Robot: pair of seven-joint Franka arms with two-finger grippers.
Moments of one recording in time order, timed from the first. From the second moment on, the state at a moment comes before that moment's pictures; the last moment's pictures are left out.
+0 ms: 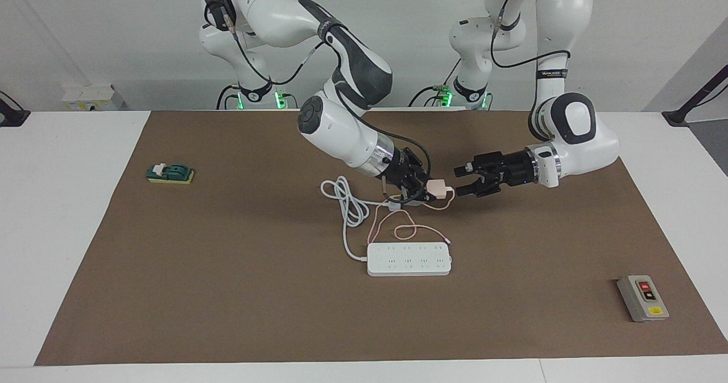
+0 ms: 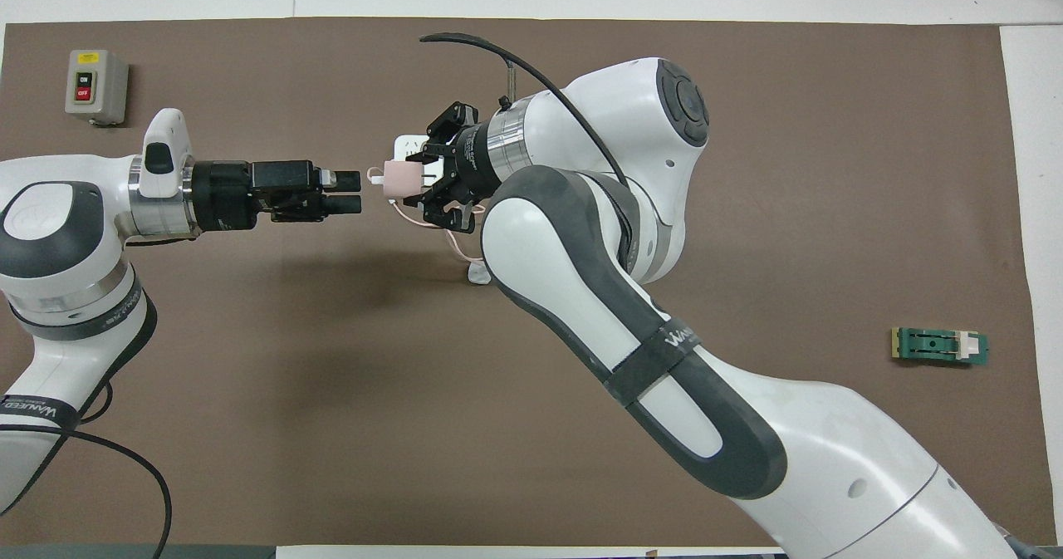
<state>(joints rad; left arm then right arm) 0.01 0.22 -0.07 -1.98 -1.38 1.79 0.58 0.44 0.54 0.15 -1.38 0.76 2.26 1.77</state>
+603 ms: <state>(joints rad) -0.05 0.23 -0.07 -1.97 -1.41 1.82 0.59 0.44 0.54 0.15 -1.38 0.76 2.26 1.77</state>
